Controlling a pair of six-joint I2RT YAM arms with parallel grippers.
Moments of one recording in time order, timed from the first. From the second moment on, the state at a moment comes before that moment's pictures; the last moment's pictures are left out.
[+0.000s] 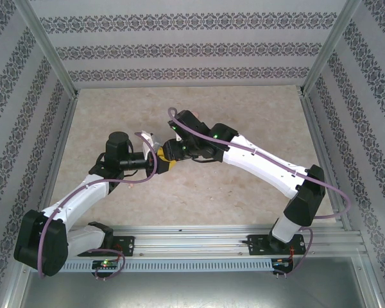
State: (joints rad) left arm -0.31 1.15 0.63 0.14 0.92 0.06; right arm 0.92 1.66 1.64 -0.85 -0.04 0.63
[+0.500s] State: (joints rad) left arm -0.31 1.15 0.63 0.14 0.92 0.07; right arm 0.91 1.64 1.63 -0.84 -0.08 0.66
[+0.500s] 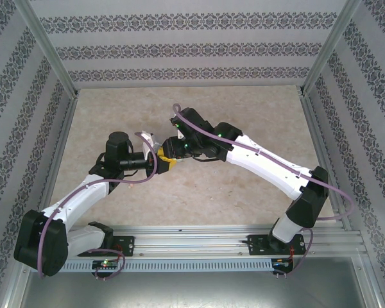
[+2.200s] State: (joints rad) left arm -0.22 1.28 0.62 0.41 0.97 -0.15; right arm 0.57 2.07 1.76 -0.81 -0.10 0.50
